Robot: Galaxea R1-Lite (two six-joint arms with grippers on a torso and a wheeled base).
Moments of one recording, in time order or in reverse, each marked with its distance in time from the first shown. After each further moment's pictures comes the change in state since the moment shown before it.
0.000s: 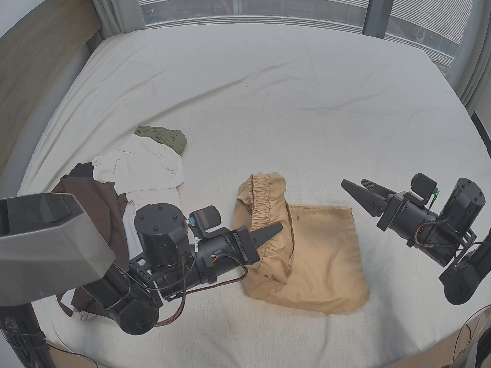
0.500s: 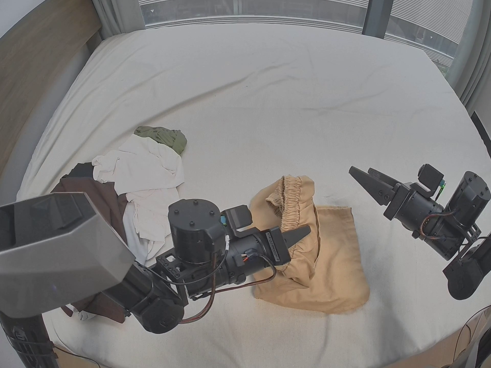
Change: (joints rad) left arm -0.076 0.043 -0.139 0.131 0.016 -0.011; right arm -0.028 -0.021 -0.024 0.000 -0.001 0.008
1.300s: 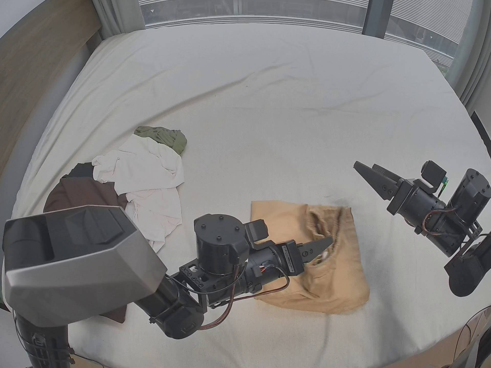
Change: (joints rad) left arm -0.034 0.094 -0.054 -0.002 0.051 0.011; right arm -0.021 0.000 -0.007 0.000 0.002 0.001
